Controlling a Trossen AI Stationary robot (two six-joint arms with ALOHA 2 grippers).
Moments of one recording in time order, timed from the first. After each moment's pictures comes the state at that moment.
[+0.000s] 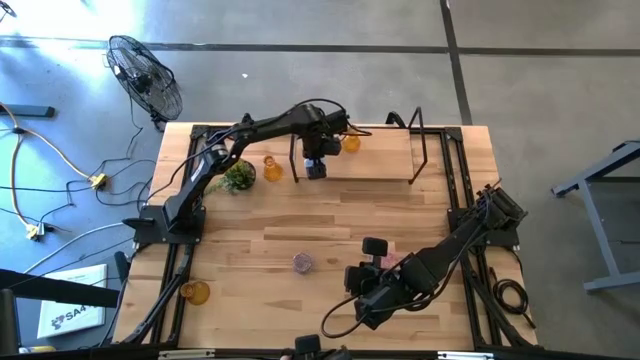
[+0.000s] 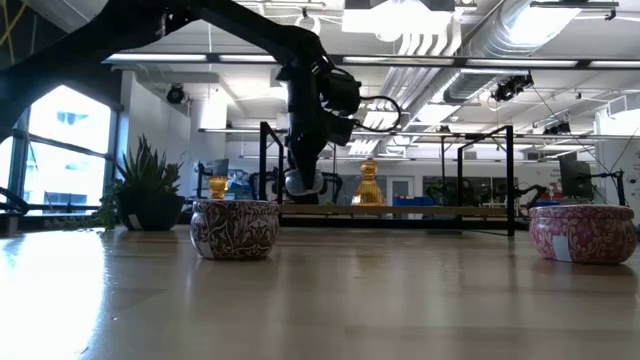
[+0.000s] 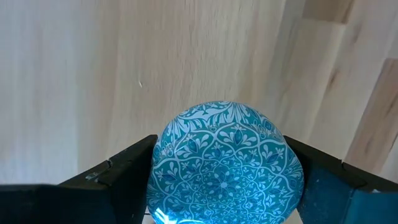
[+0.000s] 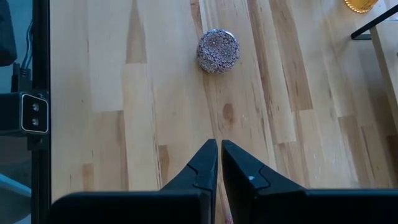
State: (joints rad) left arm 0.46 2.28 2.12 -1.29 0.08 0.31; right arm 0.62 1.88 1.82 -1.15 0.45 0.65
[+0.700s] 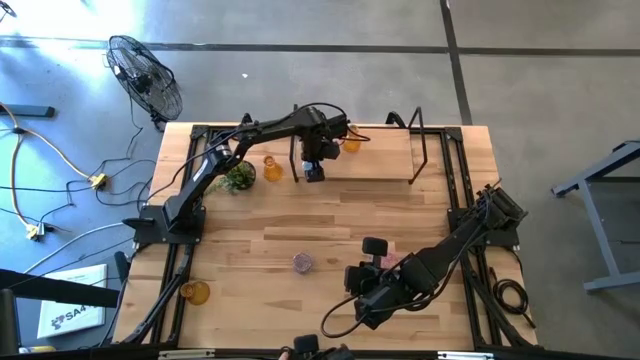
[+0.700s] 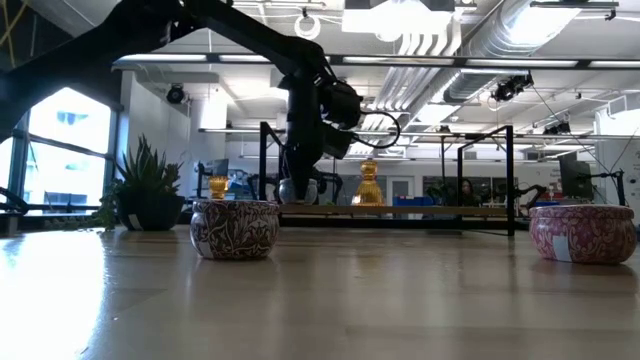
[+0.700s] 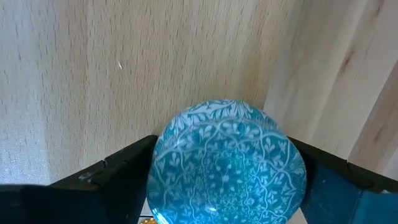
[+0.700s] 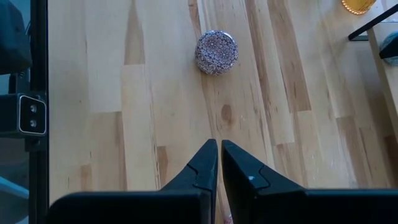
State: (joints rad) left arm 0.46 2.32 2.12 -1.33 0.07 0.31; right arm 0.62 1.88 1.82 -1.16 0.46 0.65
